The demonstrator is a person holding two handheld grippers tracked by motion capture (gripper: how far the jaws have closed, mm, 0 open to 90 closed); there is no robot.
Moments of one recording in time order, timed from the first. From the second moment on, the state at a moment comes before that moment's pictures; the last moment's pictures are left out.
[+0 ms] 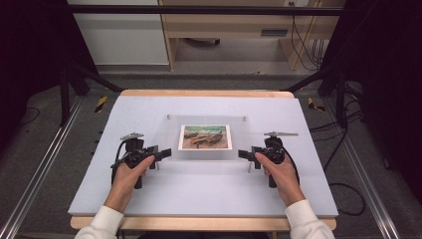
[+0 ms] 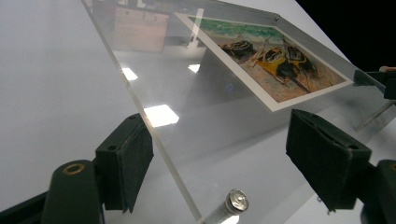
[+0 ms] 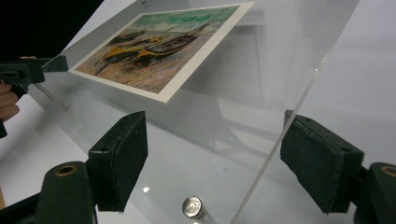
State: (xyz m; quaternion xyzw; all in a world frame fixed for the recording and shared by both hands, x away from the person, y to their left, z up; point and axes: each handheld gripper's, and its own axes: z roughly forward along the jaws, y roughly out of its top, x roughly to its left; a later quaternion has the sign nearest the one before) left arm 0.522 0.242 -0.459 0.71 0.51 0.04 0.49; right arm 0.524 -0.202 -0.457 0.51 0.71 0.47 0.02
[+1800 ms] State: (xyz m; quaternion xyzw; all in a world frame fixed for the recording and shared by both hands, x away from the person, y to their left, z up) left arm 0.484 0.248 -0.449 0.71 0.50 0.08 0.49; right arm 0.489 -0.202 -0.445 0.47 0.73 0.48 0.10
